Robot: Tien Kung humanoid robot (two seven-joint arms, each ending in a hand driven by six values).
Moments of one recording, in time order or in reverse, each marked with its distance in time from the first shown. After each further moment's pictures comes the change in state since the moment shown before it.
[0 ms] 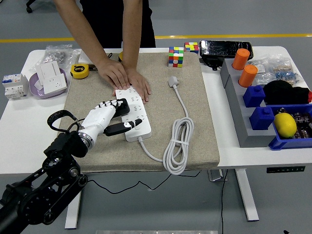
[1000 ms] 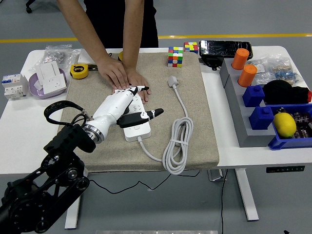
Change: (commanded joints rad) left arm 0.006 0.019 0.019 -0.303 -0.041 -0.051 0.068; right arm 0.001 0.000 -0.001 0.000 0.003 -0.001 -0.001
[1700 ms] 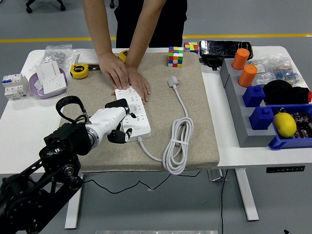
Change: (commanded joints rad) left arm -0.018 0.001 -0.016 -0.013 -0.016 -0.342 0.192; right arm 0.002 -0.001 -0.002 0.000 0.002 0.000 0.000
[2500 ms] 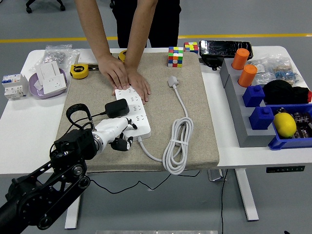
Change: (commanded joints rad) left arm -0.015 -0.025 0.033 0.151 0.004 0.051 -0.046; right arm -0.004 -0.001 -0.001 0.000 -0.006 0.001 -0.001
